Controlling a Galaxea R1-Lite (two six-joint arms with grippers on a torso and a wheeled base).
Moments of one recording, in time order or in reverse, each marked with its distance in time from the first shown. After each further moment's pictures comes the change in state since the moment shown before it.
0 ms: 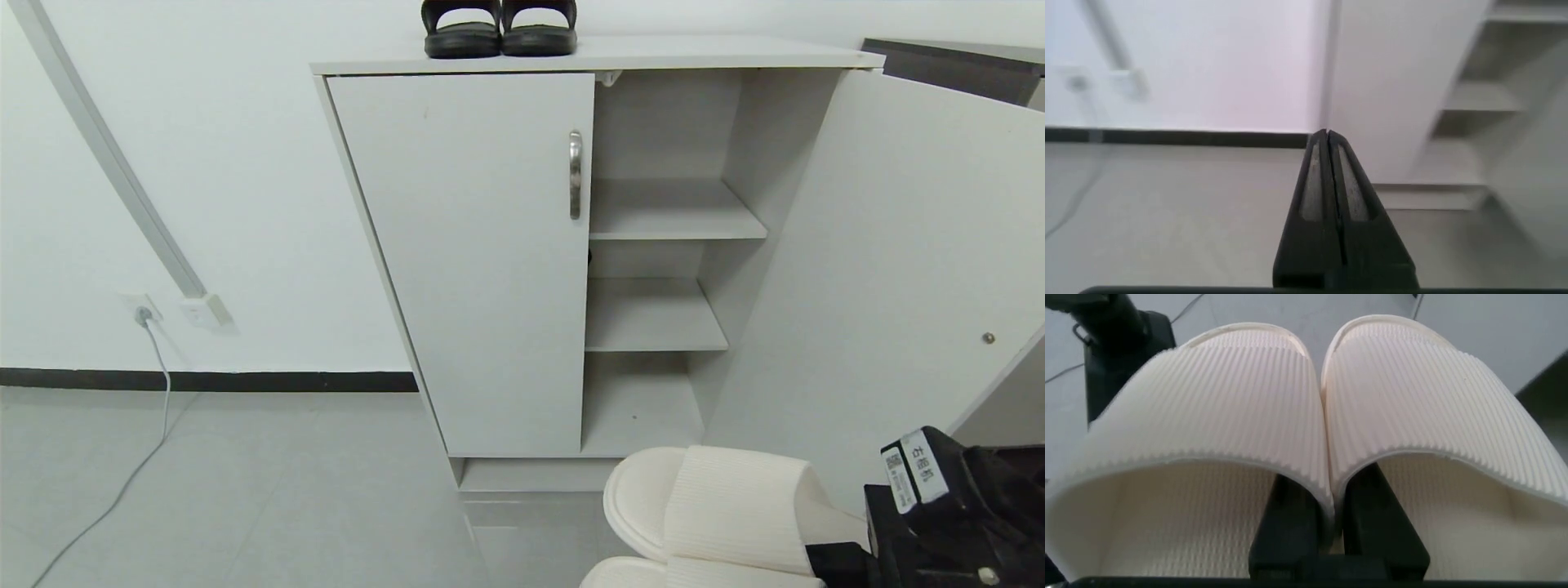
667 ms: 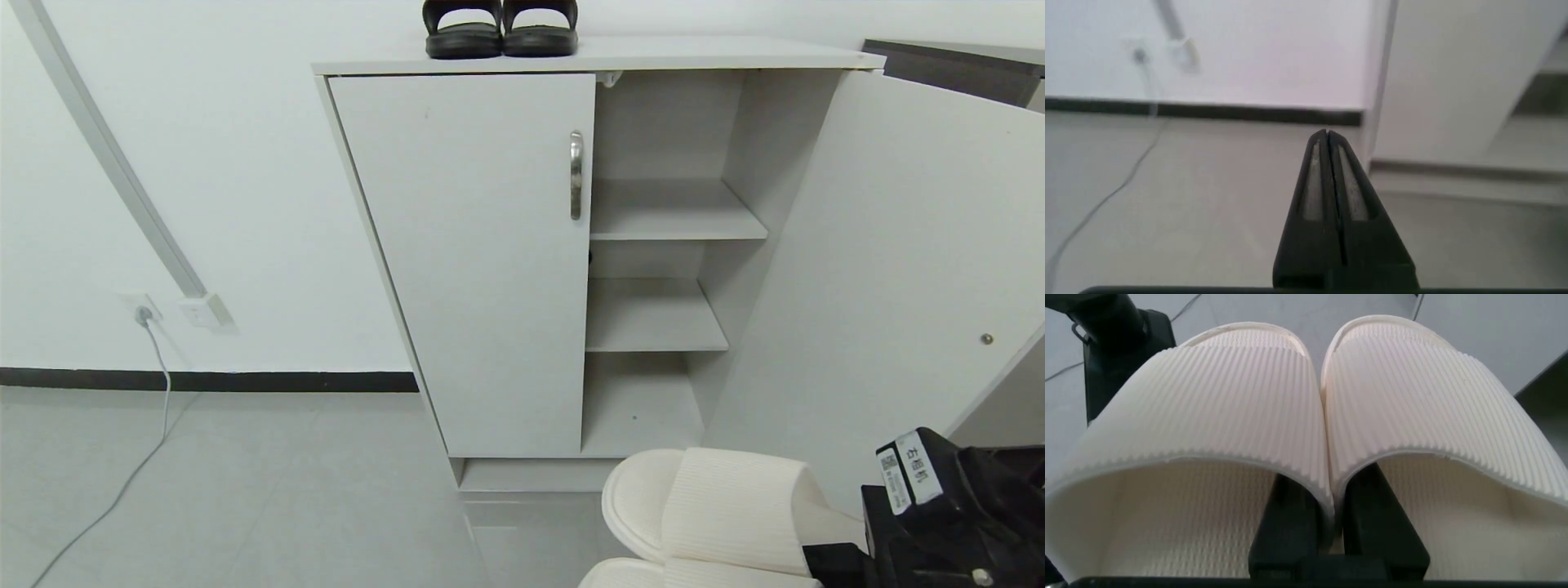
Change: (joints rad) left arm 0.099 -0.152 0.390 -0.206 0.050 0.088; right arm -0.007 0.005 -0.002 -0.001 0.001 -0.001
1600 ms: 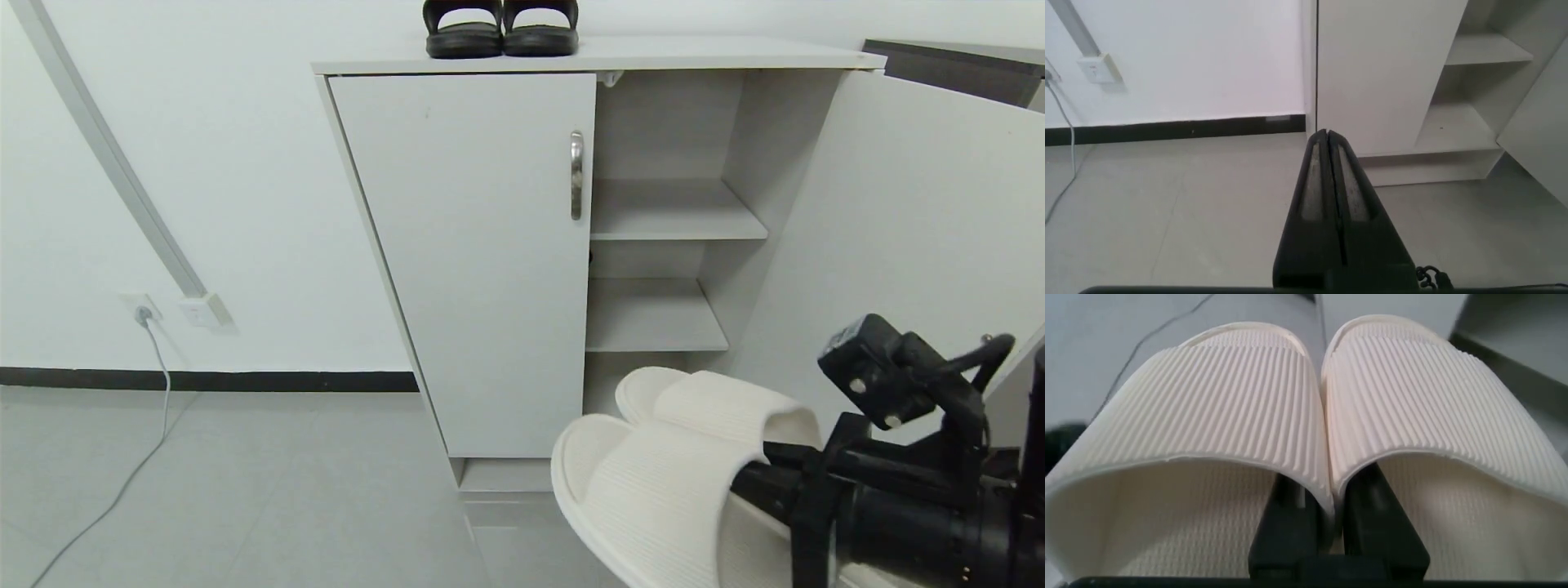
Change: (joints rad) left arm -0.109 -0.083 0.000 0.001 -0.102 -0.048; right arm 0.059 0.112 -0.146 -0.061 -0.396 0.272
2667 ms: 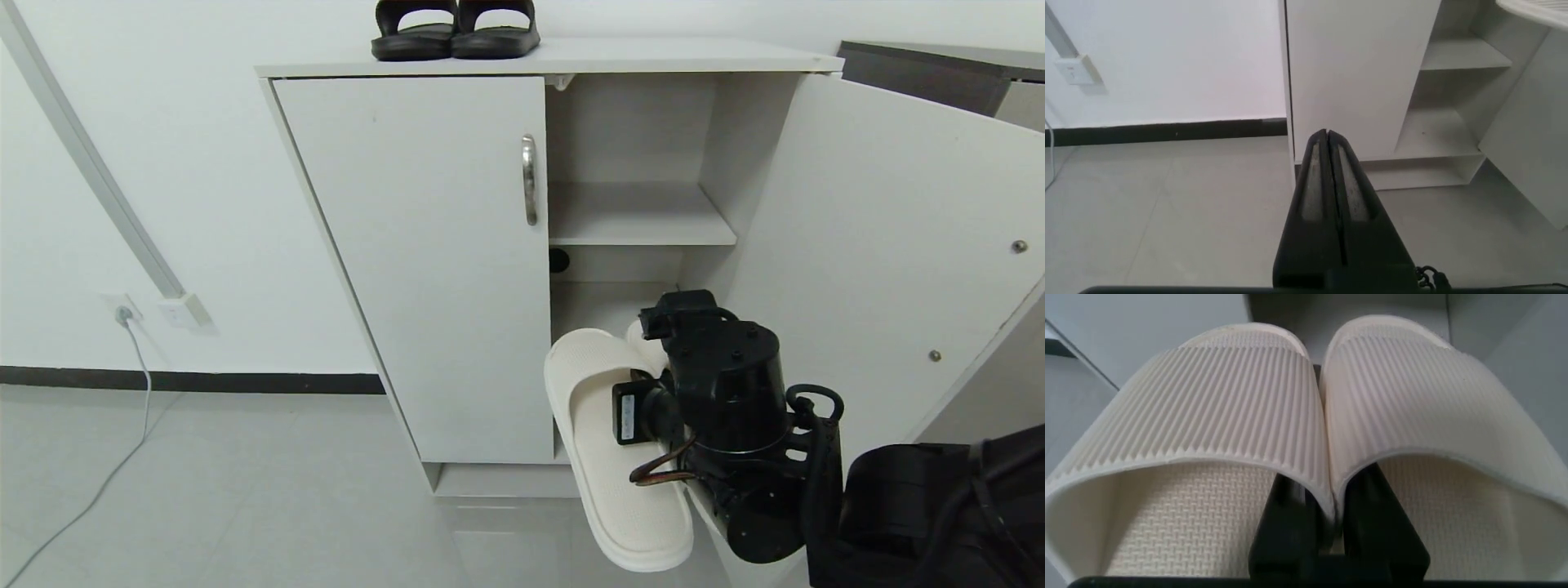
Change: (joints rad) left arm 0.000 -0.001 0.000 0.000 -0.001 -0.003; right arm 0.008 0.492 -0.304 -0.175 -0.630 0.122
